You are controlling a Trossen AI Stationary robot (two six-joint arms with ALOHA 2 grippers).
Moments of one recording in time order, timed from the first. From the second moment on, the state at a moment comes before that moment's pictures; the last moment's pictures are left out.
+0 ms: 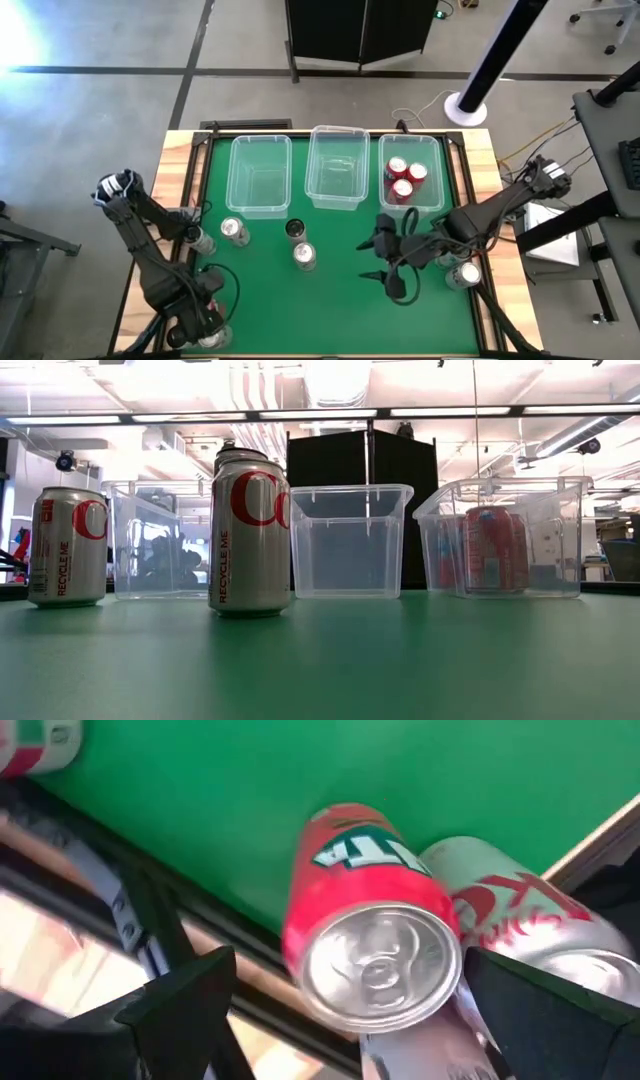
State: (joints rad) left arm -0.98 1.50 1.22 -1.24 0.15 -1.65; right arm 0.48 1.40 1.20 -0.44 0.26 0.33
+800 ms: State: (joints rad) left arm -0.95 1.50 1.10 -1.11 0.16 -1.46; right arm 0.48 1.42 1.20 -0.44 0.26 0.36
